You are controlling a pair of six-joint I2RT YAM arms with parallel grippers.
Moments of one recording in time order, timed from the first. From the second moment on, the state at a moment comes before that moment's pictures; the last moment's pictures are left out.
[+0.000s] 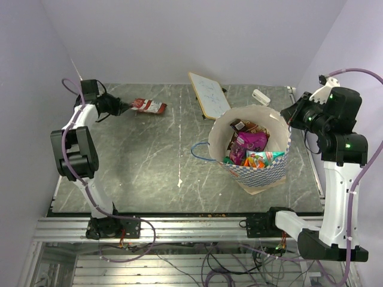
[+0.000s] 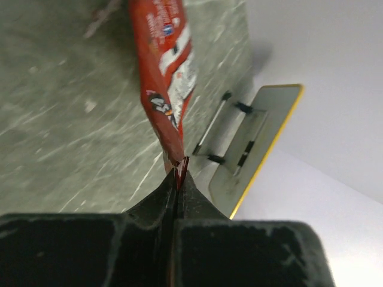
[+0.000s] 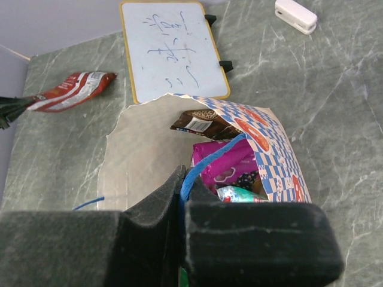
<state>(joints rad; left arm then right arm) 0.17 1.92 1.47 -0.29 0.52 -1.12 -0.07 1.06 1.59 -0.96 -0.24 0.28</state>
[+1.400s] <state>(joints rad) -0.14 1.20 1.13 -0.57 0.33 -0.90 -0.05 1.04 1.53 -0.99 -0.58 0.21</state>
